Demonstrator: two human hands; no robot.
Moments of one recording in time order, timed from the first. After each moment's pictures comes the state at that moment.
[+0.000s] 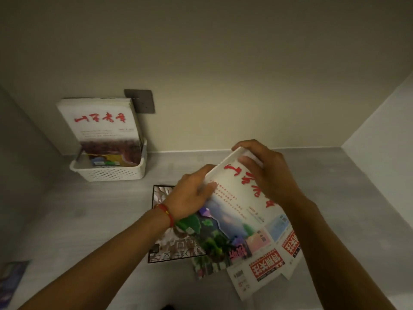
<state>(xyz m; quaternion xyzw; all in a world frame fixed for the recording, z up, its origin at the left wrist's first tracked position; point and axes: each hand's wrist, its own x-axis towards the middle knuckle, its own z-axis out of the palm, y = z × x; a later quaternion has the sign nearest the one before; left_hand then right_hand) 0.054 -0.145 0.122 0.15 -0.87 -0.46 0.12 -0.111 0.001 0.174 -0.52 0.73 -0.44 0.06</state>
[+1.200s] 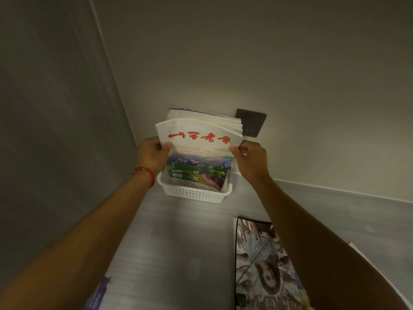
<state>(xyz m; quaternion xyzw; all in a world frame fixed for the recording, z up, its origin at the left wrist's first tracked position) 0.204 -0.508 0.097 0.52 -0.68 -0.39 0.33 -0.010 -0.373 0.100 -0.42 0.80 -0.42 0.09</state>
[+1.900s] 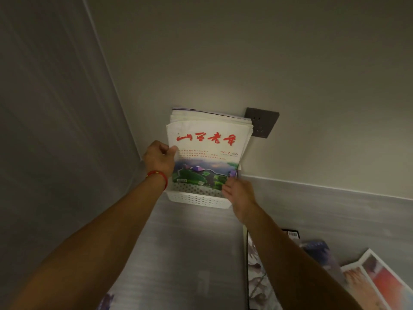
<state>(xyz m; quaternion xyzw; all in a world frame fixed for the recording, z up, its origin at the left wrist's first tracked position) 0.182 -0.536 0.064 0.59 -0.61 -0.41 0.34 0.032 -0.389 0.010 -0.01 0.68 -0.59 0.44</state>
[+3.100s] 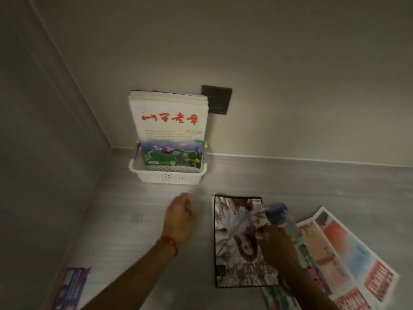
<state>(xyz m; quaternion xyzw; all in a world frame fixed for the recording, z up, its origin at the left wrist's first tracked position) 0.184 -0.308 -0.013 0.43 -0.77 -0.41 0.21 -0.008 -0.095 -0.050 -0.34 0.92 -0.09 0.15</state>
